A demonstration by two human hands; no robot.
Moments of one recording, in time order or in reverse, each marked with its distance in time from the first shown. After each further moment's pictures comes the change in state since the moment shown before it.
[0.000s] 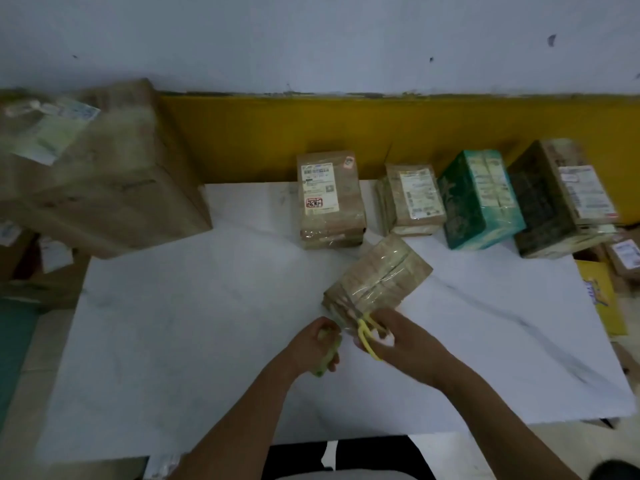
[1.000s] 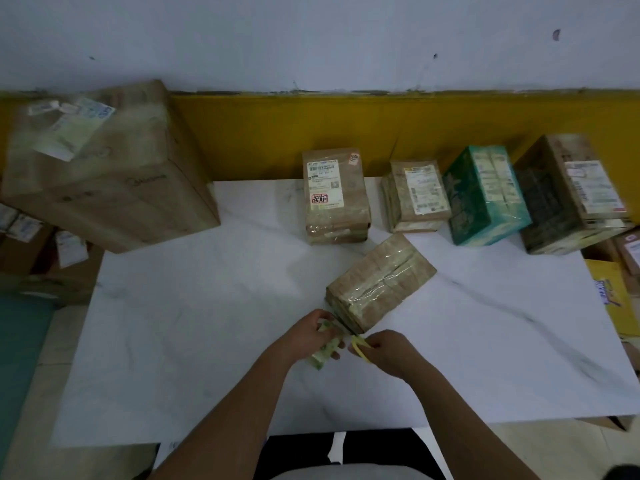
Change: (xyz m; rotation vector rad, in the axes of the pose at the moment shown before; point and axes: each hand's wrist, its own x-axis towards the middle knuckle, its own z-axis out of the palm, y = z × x) left_hand 0.001 -0.005 -0.014 -0.066 -0.027 -0.020; right_hand 0.028 0.022 0.053 -0.050 -0.166 0.286
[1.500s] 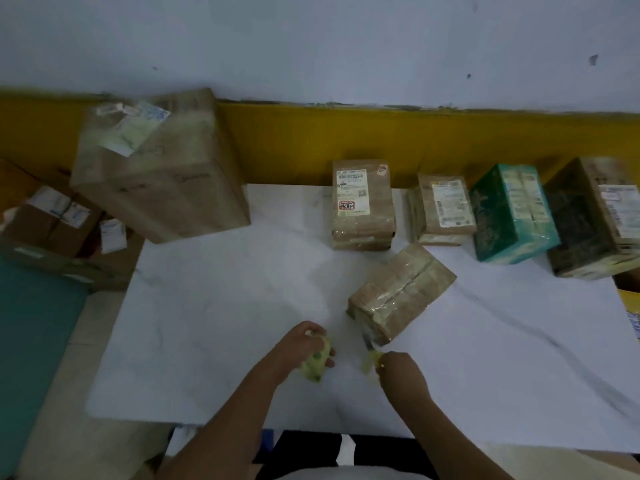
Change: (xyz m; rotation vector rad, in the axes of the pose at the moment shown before) left_hand -0.050 -0.017 -0.025 -0.275 0.155 -0.082; right_hand 0.004 0.021 0.052 -0.348 0.204 -0.009
